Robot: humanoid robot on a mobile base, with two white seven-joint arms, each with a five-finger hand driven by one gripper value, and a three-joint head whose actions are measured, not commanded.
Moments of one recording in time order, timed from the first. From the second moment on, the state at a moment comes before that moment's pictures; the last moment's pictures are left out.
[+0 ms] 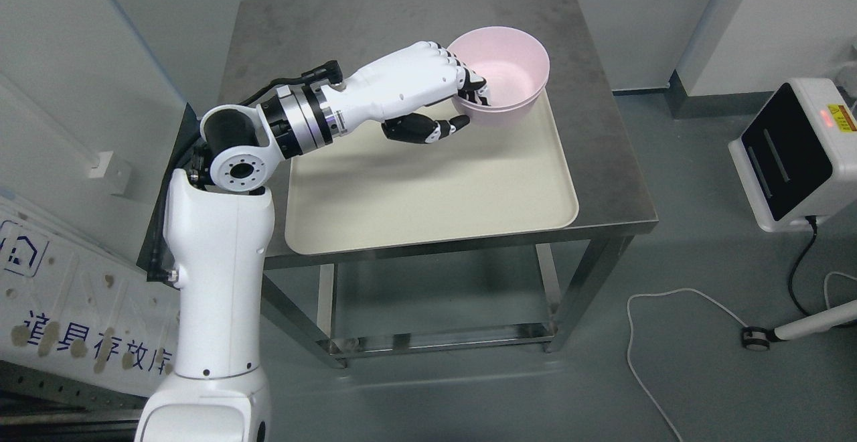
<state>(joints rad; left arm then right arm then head) -0.78 0.01 -0.02 -1.45 -0.62 -0.74 -0.95 0.04 0.00 0.00 -0.04 0.00 -0.18 0.00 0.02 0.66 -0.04</state>
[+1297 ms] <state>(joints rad) -0.74 0.00 0.17 -1.42 -0.59 -0.75 -0.94 0.04 0.00 0.00 -0.04 0.00 -0.18 0.00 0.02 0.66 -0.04</state>
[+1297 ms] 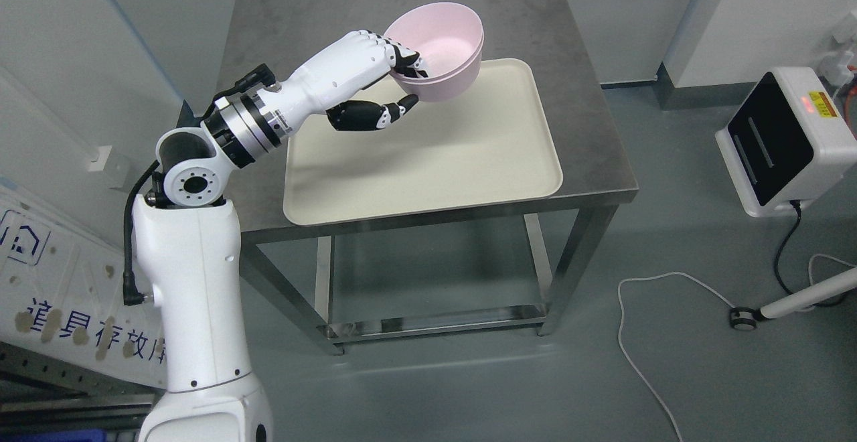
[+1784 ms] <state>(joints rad) -0.71 0.00 0.23 -1.40 -0.58 -0.76 -0.94 0.04 0.00 0.00 -0.04 0.00 -0.18 0.00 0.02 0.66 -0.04</state>
